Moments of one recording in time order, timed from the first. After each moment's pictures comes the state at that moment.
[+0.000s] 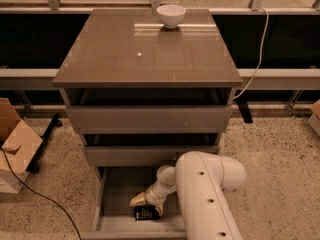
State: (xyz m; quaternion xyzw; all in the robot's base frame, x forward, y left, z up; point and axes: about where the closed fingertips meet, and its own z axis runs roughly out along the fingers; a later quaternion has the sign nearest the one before) arm 0.543 0.058 0.134 -0.06 -0.96 -0.25 0.13
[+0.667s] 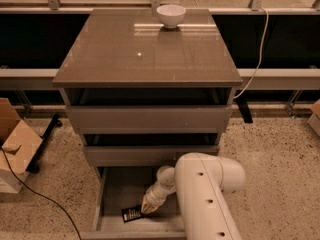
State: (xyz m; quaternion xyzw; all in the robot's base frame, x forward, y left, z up) arm 0.543 0.060 0.131 -0.06 -0.96 -0.26 0.13
